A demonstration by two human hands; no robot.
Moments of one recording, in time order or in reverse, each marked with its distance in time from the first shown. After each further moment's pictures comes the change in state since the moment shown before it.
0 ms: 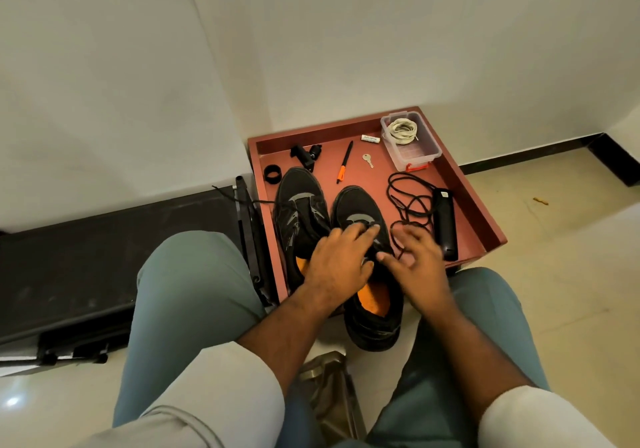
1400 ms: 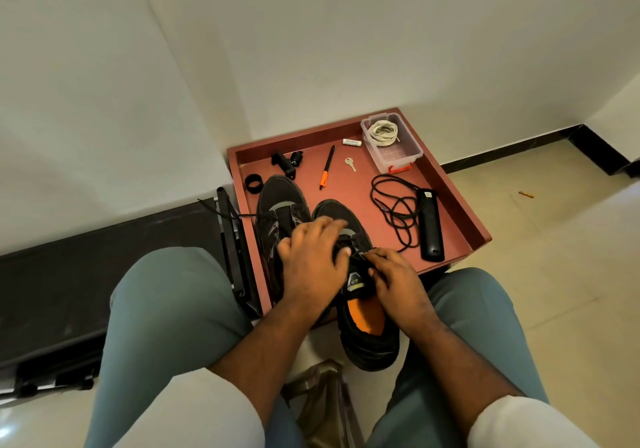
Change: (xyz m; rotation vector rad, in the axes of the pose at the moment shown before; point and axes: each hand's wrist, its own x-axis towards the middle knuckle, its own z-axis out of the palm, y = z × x) left_hand -0.001 0.004 -0.010 -0.115 0.202 -0.227; right_hand -0.010 0.006 0.007 -0.120 -0.157 -0.152
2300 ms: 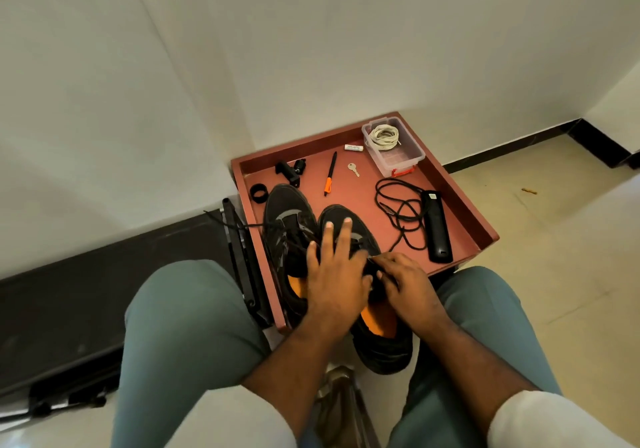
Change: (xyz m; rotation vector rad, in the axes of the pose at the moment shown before) left_hand -0.004 0.012 0.011 0.225 -0.204 0.113; right_hand 0.001 0.001 0.001 -0.002 -0.005 -0.009
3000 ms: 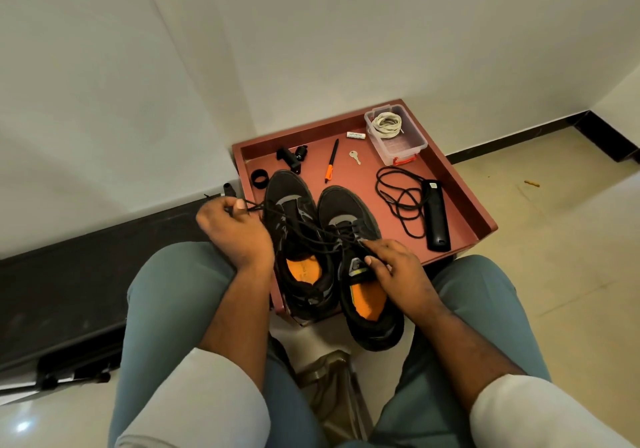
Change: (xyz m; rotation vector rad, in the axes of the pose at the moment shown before) left_hand 0.018 -0.088 -0.045 -0.749 0.957 -0.745; right_hand 0.002 -0.006 0.001 0.084 -0.010 -0.013
